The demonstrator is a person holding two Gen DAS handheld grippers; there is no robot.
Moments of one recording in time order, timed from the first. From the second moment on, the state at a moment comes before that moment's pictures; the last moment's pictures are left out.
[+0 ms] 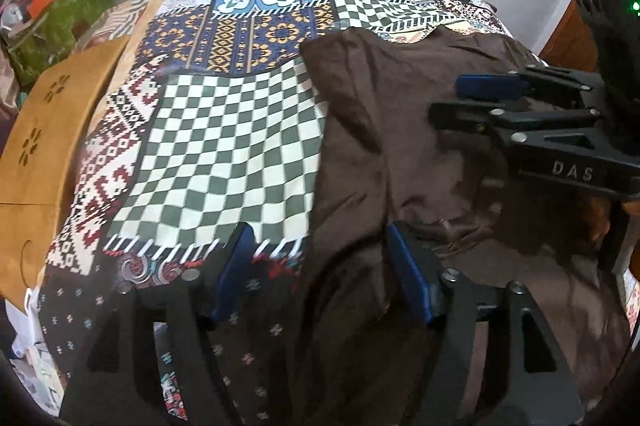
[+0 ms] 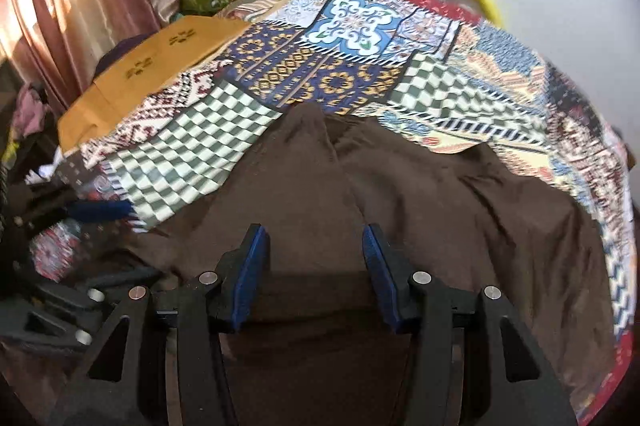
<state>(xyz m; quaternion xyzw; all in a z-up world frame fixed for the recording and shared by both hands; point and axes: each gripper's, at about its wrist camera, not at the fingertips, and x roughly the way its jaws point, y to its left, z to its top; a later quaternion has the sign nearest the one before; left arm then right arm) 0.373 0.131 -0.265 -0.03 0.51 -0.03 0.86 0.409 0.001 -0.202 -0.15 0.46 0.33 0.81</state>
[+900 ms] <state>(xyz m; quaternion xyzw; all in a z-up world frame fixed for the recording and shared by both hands) 0.368 0.084 -0.135 -0.02 0.40 0.02 0.91 0.385 -0.192 -0.097 -0.05 0.41 0.22 0.88</state>
